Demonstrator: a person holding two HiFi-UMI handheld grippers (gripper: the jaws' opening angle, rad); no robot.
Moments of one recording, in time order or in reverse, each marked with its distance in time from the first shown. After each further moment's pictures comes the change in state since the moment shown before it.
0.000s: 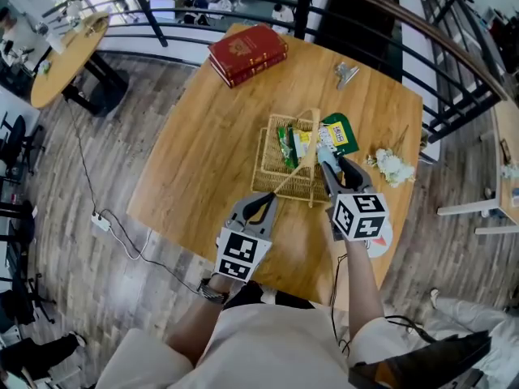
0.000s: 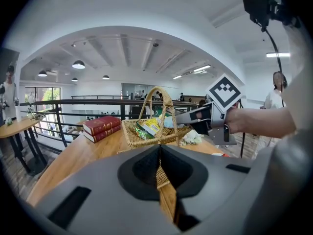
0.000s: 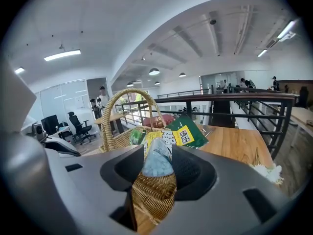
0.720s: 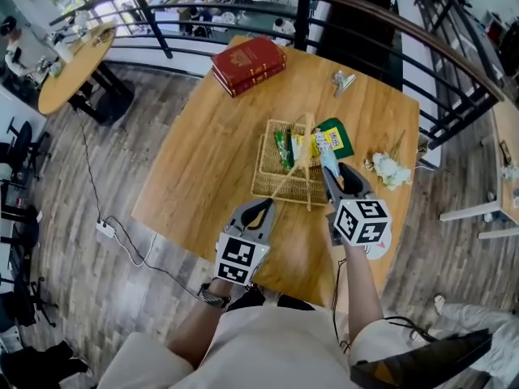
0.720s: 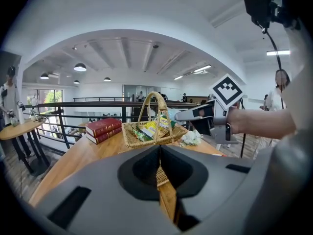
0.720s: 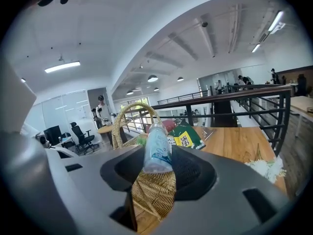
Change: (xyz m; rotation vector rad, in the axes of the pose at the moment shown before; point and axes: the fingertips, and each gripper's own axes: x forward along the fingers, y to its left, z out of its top) left arm -0.015 -0.012 0.006 0.009 -0.012 0.025; right arm -0.026 0.002 0.010 0.074 -0.077 0.034
